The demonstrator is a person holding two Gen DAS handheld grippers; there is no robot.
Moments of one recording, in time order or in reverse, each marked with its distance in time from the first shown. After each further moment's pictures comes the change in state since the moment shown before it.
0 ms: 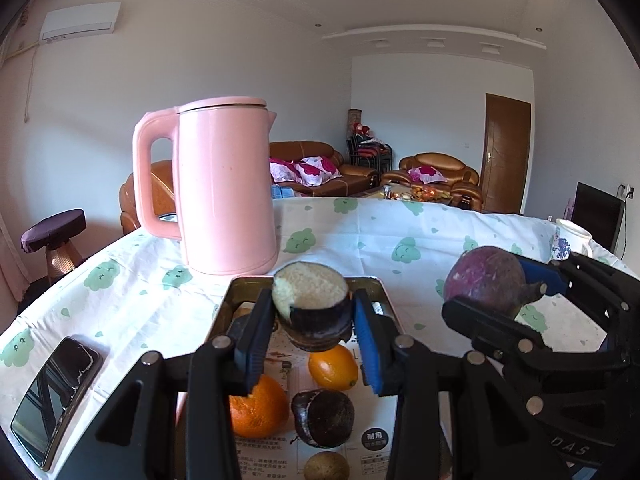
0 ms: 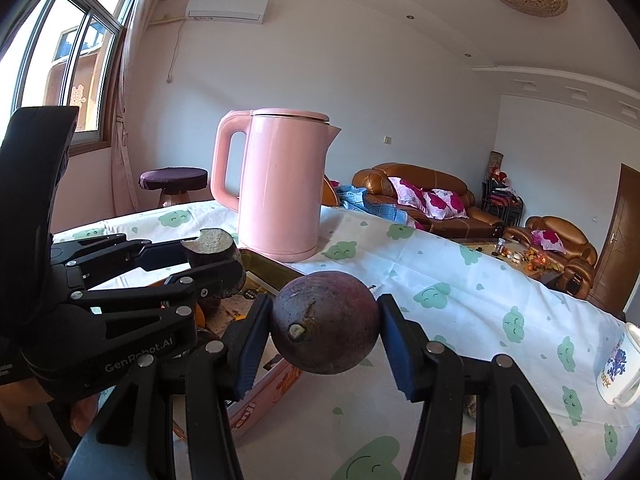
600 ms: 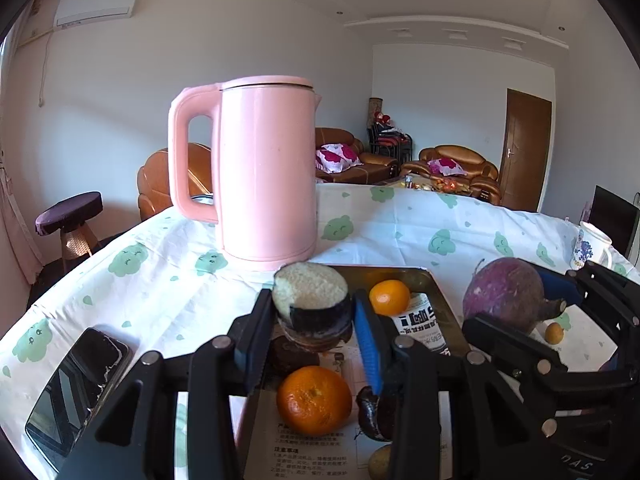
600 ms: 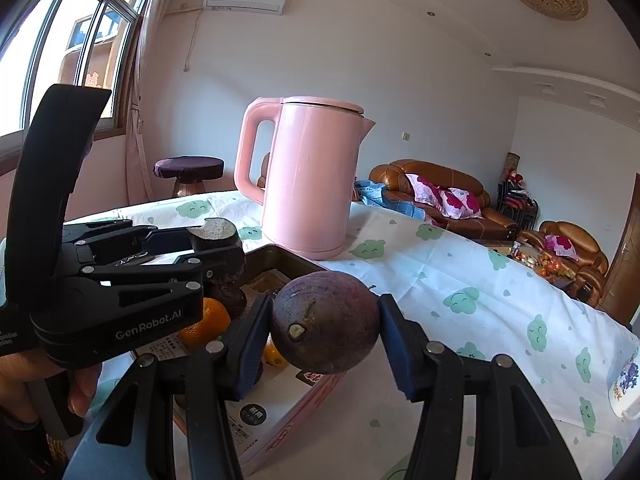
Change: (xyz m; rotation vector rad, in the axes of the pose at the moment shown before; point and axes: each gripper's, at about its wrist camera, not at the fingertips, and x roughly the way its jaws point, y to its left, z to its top) left arm 0.008 0.036 0.000 -0.038 0.055 0.062; right arm 0.020 0.024 0.004 -0.037 0.029 0.049
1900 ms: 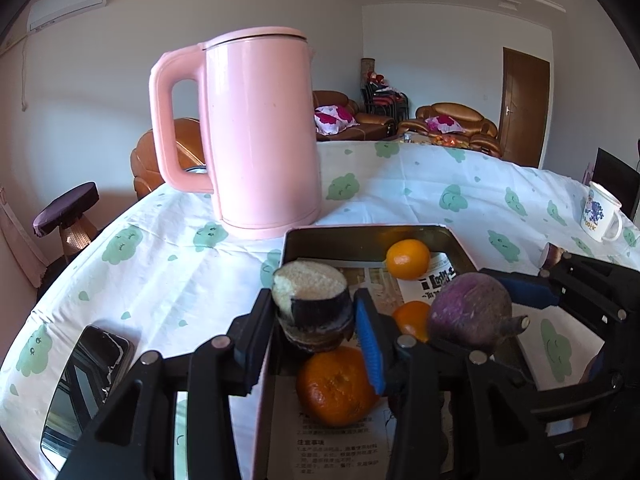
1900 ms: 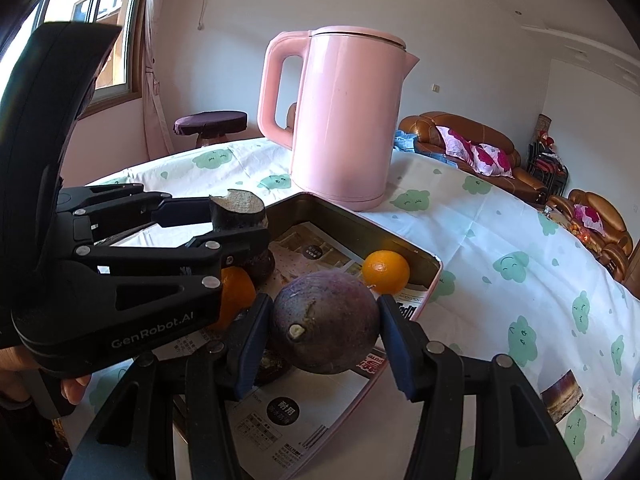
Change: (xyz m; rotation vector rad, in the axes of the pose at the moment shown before) left arm 0.024 0.004 -0.003 0.077 0.145 0.005; right arm 0.042 0.017 -0.004 -0.010 0.198 0.111
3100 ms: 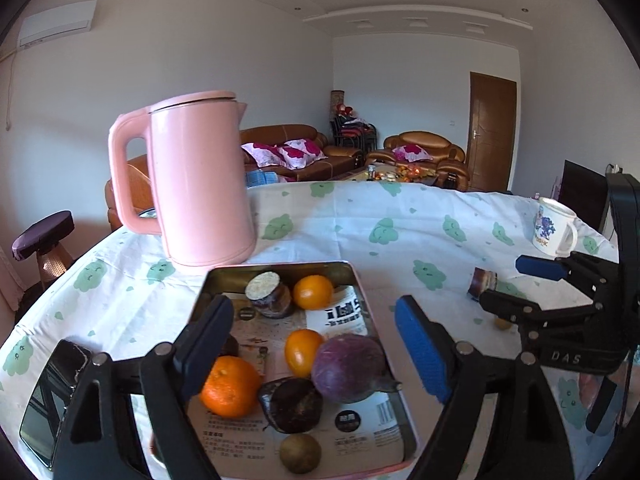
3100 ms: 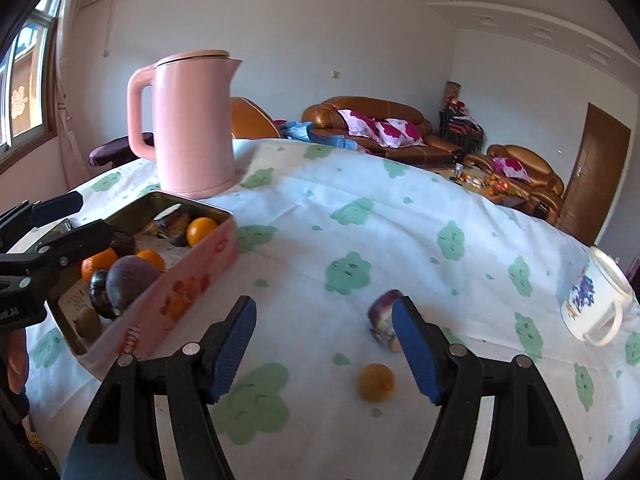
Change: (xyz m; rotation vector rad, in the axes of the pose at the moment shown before) left arm -0.040 -0.065 0.004 0.038 -0.126 -0.120; right arm -0.076 -0.117 -0.053 0.235 0.021 -0.283
